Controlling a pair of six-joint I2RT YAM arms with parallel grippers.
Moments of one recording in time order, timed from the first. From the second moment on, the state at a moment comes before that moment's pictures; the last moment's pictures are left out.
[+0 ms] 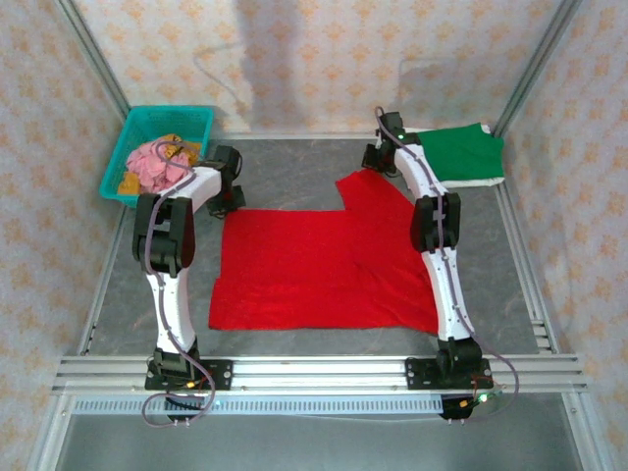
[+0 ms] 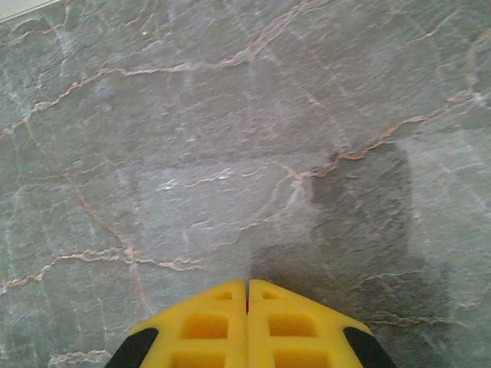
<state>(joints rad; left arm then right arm) -0.06 2.11 1.57 -0.75 -0.15 -0.43 0.18 2.74 2.61 -0.88 -0.18 0.36</state>
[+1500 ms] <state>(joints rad) -0.06 1.81 1.25 -0.54 -0.22 -0.35 0.15 1.60 1.27 -0.22 -0.17 0.39</state>
